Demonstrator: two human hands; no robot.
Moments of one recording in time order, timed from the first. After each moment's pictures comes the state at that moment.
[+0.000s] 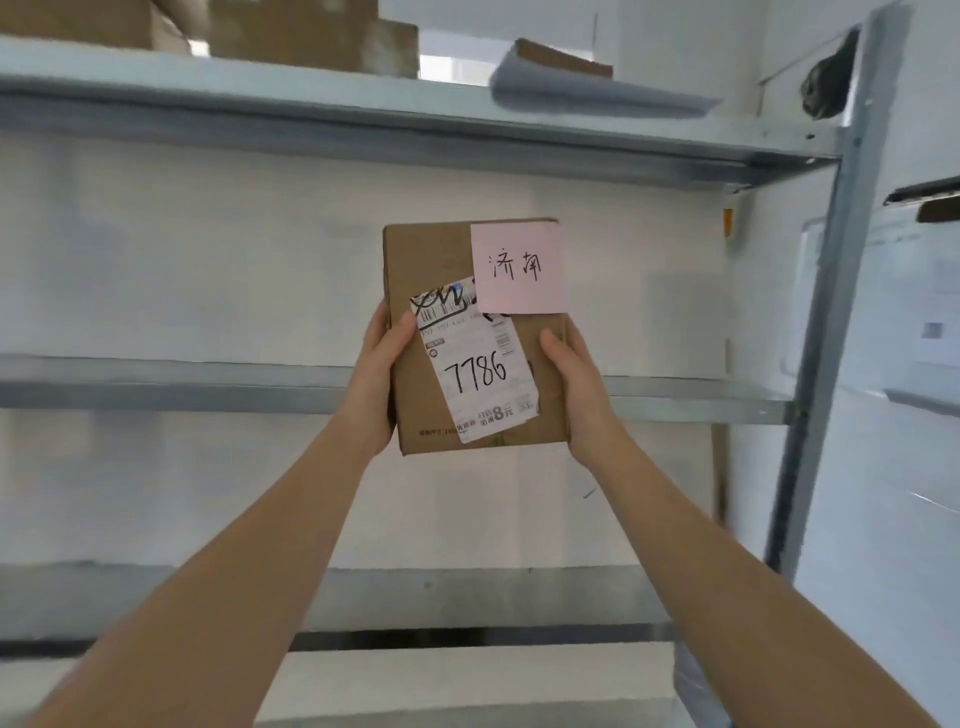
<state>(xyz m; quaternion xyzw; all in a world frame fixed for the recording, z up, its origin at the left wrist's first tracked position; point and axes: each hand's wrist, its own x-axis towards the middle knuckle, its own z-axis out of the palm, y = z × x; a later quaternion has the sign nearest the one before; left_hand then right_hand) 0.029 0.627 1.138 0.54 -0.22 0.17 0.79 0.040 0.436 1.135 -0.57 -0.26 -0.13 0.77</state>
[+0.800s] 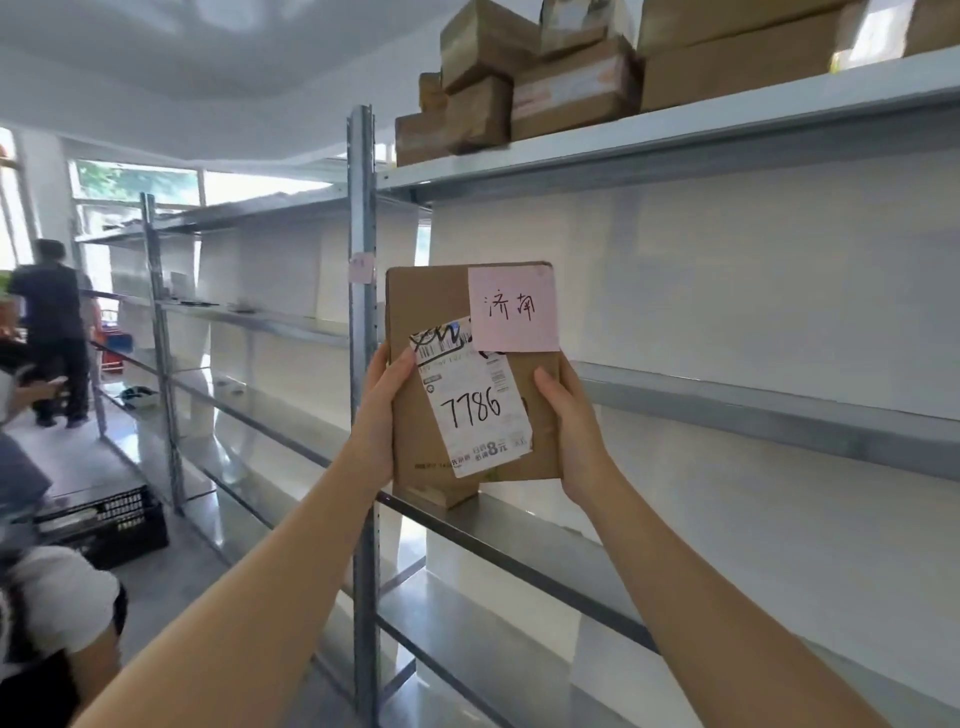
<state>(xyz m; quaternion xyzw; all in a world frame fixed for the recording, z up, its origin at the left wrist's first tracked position) -0.203 1.158 1.104 0.57 0.04 0.41 0.72 -0.079 1.023 1.099 -0.48 -0.42 0.16 0.76</state>
